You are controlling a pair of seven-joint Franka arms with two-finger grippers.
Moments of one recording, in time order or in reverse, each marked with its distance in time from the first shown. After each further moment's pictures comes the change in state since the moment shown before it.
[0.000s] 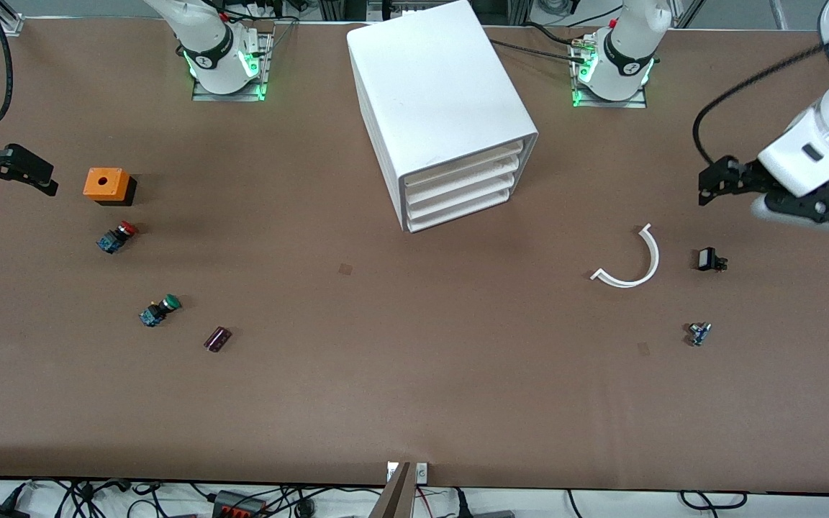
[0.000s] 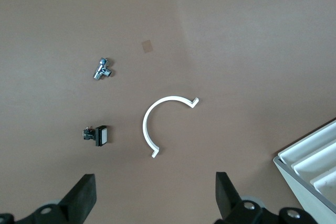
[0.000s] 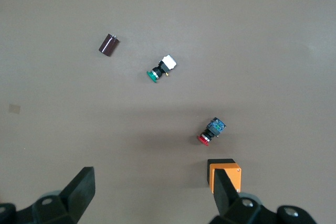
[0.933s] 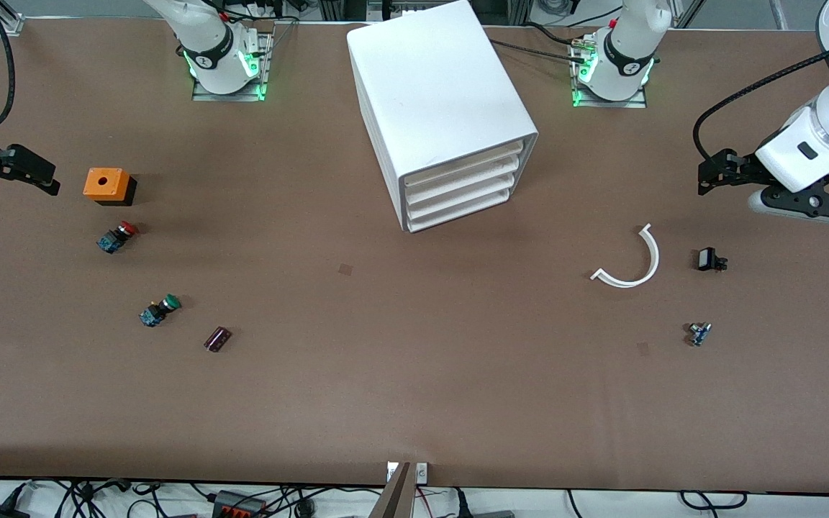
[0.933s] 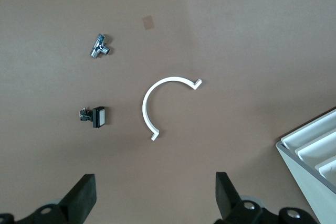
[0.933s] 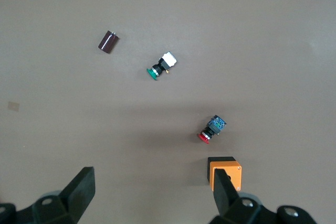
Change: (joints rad) left arm 0.006 -0.005 0.011 -0.050 -0.001 -0.035 -0.003; right arm 0.000 0.002 0.000 -0.005 0.000 -0.004 0.000
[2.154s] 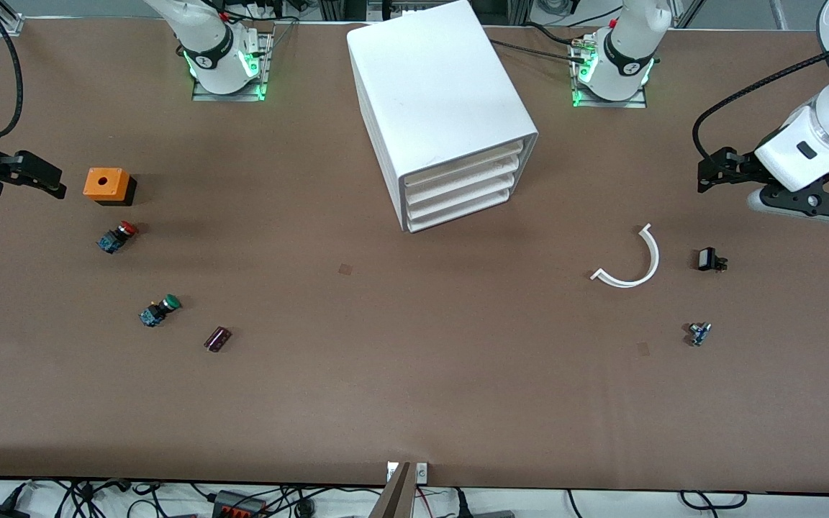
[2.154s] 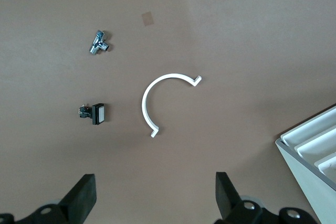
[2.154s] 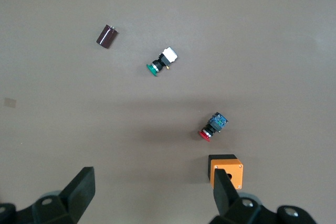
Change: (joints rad) left arm 0.000 0.000 0.000 0.001 0.000 -0.007 0.000; right arm 0.000 0.019 0.000 -0.003 0.000 -0.003 -0.003
